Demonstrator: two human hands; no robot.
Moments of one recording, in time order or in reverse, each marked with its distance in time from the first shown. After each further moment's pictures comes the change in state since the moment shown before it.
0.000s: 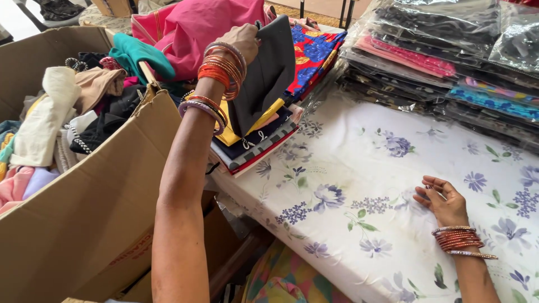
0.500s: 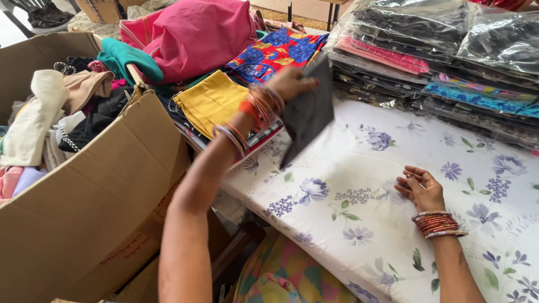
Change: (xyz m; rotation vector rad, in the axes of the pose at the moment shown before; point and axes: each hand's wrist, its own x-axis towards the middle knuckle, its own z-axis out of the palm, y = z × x) left_hand -0.006 0.093 0.120 -0.756 -0.351 0.301; right_hand 0.002 -0.003 0.004 0.113 0.006 0.026
